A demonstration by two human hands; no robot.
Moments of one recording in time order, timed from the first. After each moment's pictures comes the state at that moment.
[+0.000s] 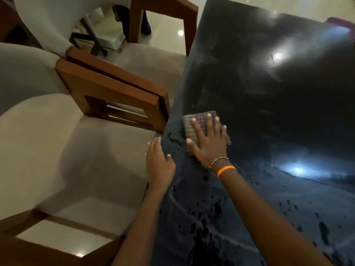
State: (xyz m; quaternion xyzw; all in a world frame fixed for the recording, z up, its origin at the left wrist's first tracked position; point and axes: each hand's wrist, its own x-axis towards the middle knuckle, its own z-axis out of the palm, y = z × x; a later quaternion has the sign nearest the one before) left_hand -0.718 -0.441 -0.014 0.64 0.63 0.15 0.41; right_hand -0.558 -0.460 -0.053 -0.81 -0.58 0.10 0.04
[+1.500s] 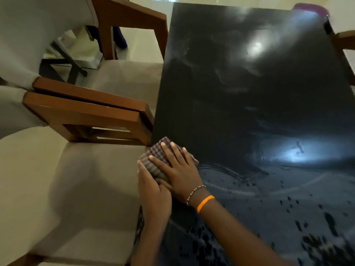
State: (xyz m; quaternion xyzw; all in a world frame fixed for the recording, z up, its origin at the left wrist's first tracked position) left_hand -0.712 -0.467 0.002 0.61 0.63 0.17 0.44; right_hand -0.613 -0.476 -0.051 -0.73 -0.67 0.14 0.06
